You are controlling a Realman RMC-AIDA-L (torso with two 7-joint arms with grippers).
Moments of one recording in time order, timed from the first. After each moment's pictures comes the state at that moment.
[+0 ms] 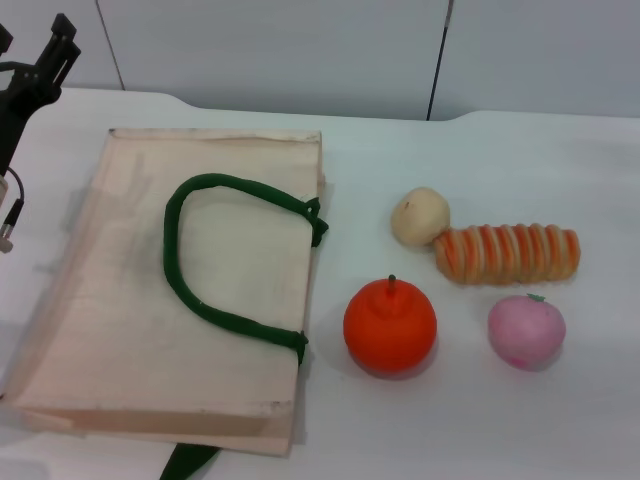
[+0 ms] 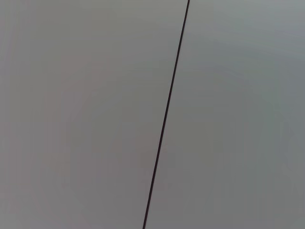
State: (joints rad) left arm -0.58 -2.03 0.07 0.03 -1.87 -1.31 2.60; right arm 0.66 2.03 0.33 -0.04 -1.62 -1.01 0.40
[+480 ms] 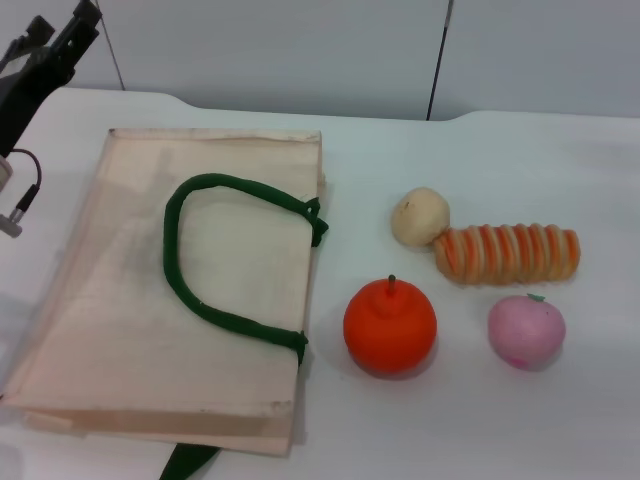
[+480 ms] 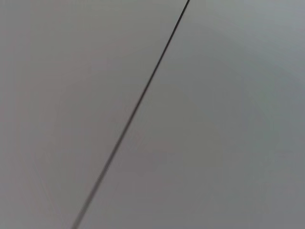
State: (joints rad) left arm -0.59 -2.01 0.12 0.13 -1.73 -1.30 2.17; right arm 0.66 2.03 0.33 -0.05 -1.62 -1.01 0.40
